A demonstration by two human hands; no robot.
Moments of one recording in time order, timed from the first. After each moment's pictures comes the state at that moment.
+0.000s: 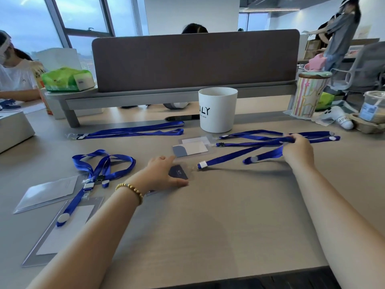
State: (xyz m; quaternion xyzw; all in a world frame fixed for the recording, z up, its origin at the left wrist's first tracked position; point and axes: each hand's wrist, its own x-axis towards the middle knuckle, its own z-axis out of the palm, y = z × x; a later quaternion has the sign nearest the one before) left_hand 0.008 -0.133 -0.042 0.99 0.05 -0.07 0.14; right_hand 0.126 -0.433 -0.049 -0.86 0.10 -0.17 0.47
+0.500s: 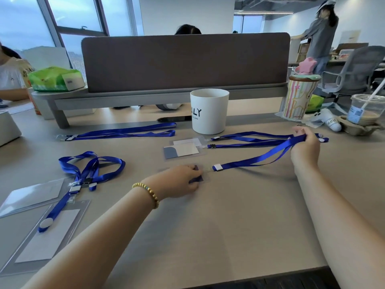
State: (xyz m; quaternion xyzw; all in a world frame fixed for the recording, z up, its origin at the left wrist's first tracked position) left_hand 0.018 -0.191 -0.040 0.99 -0.12 -0.08 0.06; right_hand 0.147 -0.466 -0.051 -0.75 0.08 -0.25 0.61
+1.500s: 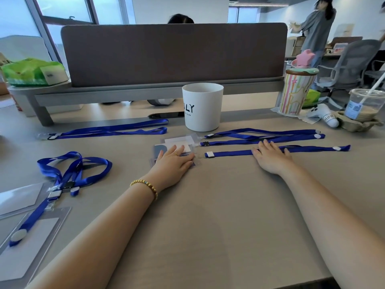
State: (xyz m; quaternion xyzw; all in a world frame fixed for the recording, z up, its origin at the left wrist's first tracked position) left_hand 0.077 -0.176 -0.069 1.00 -0.05 0.01 0.06; right_hand 0.172 -0.444 -0.078 -0.99 -0.02 0.07 0.07
